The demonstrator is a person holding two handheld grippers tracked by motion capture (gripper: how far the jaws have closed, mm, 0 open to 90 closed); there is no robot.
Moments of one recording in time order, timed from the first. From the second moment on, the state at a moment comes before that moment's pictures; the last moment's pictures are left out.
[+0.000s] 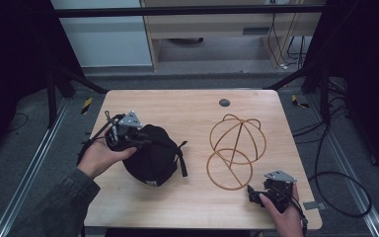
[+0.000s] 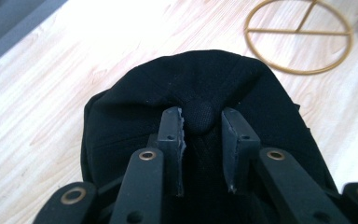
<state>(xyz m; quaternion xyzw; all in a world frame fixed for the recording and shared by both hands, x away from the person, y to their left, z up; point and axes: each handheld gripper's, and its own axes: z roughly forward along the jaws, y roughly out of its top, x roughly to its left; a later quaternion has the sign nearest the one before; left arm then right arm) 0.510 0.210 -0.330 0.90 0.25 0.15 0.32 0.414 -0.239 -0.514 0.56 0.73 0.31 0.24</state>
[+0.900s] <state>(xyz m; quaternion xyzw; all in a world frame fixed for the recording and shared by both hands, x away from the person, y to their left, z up) 0.468 0.175 -0.234 0.89 0.16 0.19 0.37 0.414 -0.239 -0.514 0.56 0.73 0.31 0.24</state>
